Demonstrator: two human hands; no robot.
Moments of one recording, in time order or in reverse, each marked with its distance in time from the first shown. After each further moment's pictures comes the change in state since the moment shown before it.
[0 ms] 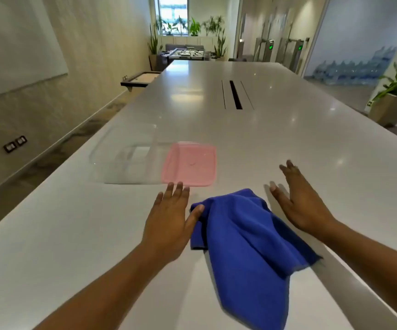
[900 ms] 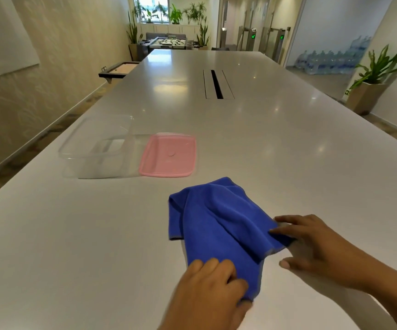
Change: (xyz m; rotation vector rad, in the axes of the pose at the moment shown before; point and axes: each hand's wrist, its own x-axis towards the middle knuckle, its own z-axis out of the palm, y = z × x) left_hand -0.109 0.100 0.009 0.023 -0.262 0.528; right_hand -0.107 0.038 -0.045 -0.041 -0.437 -0.121
